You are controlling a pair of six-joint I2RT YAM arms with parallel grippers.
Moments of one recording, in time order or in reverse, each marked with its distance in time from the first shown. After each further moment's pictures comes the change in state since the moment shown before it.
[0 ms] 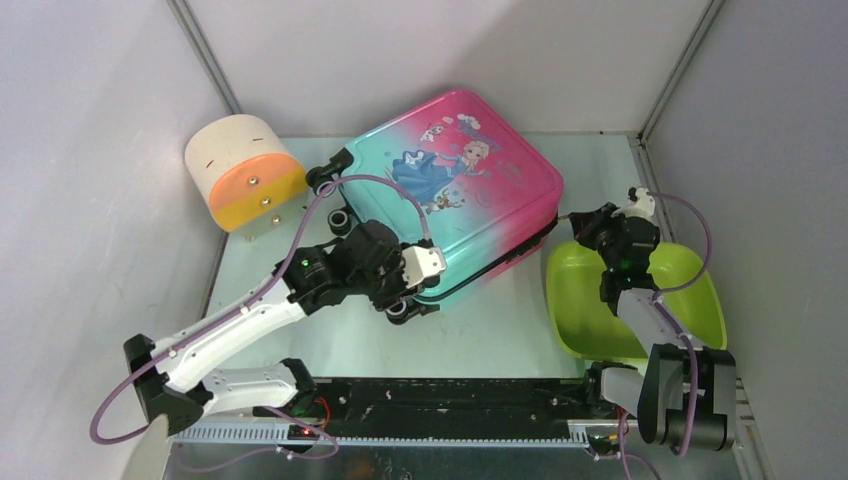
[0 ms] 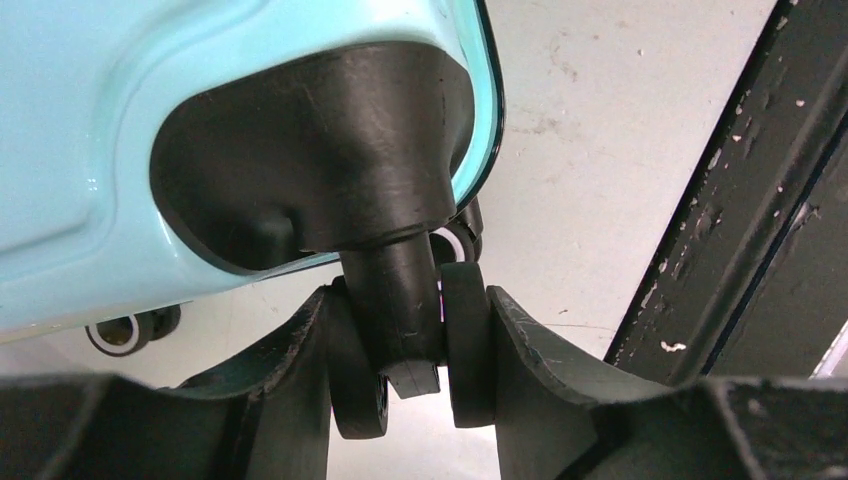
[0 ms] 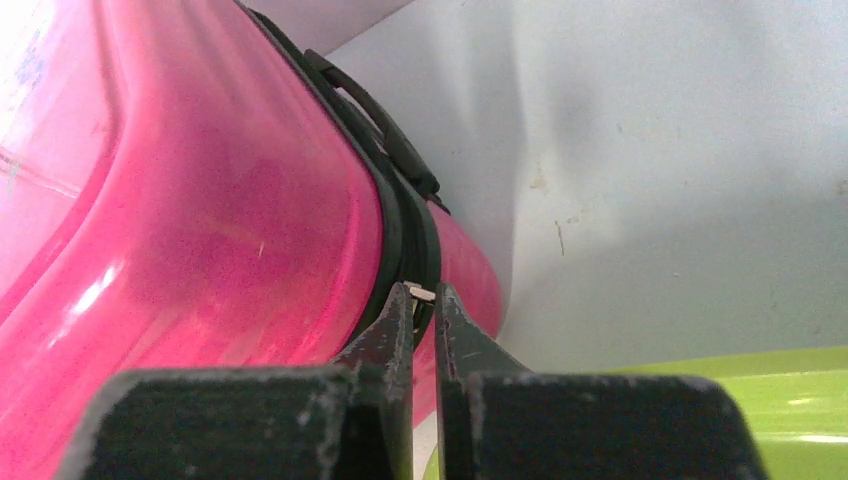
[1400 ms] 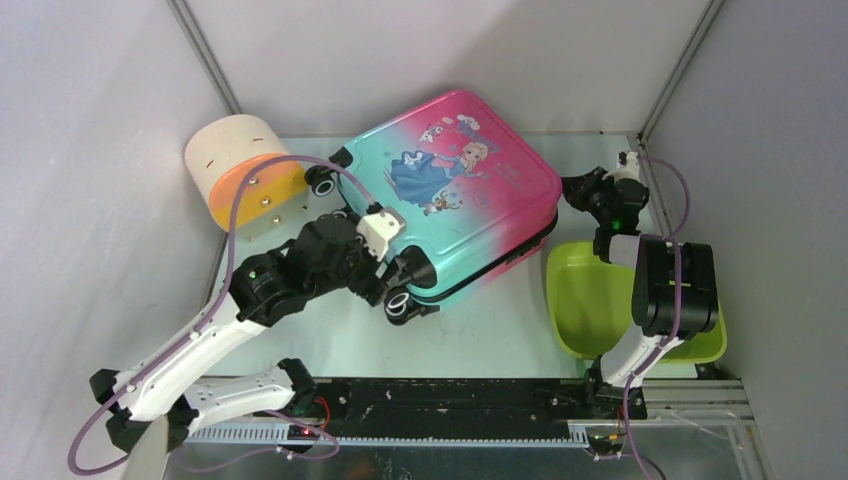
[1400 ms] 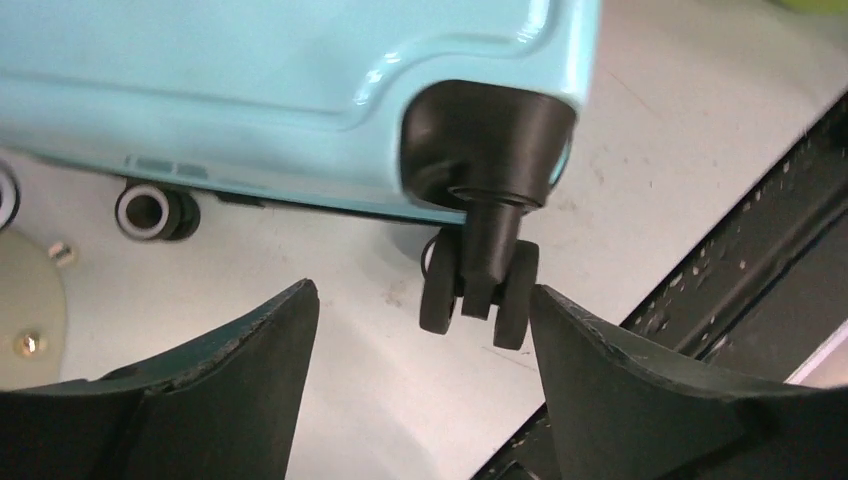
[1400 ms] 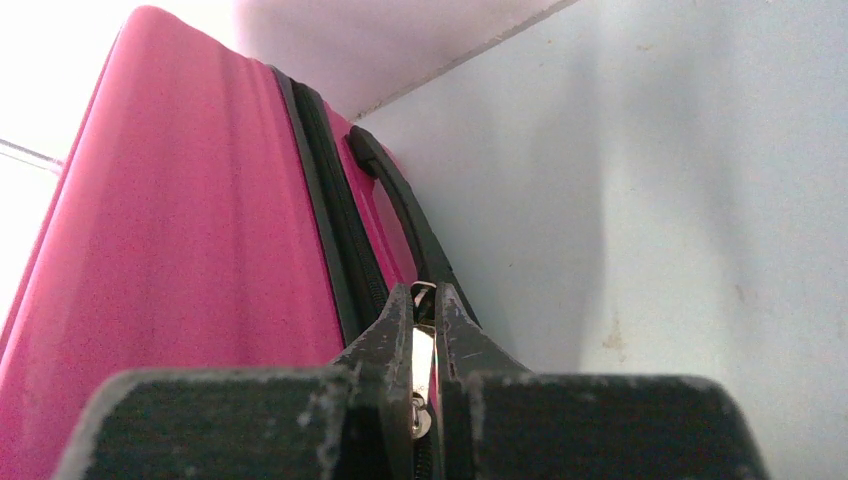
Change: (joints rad) left arm 0.045 -0.166 0.057 -0.021 -0.136 -0.270; right arm -0.027 0.585 0.317 0.346 -0.190 0.120
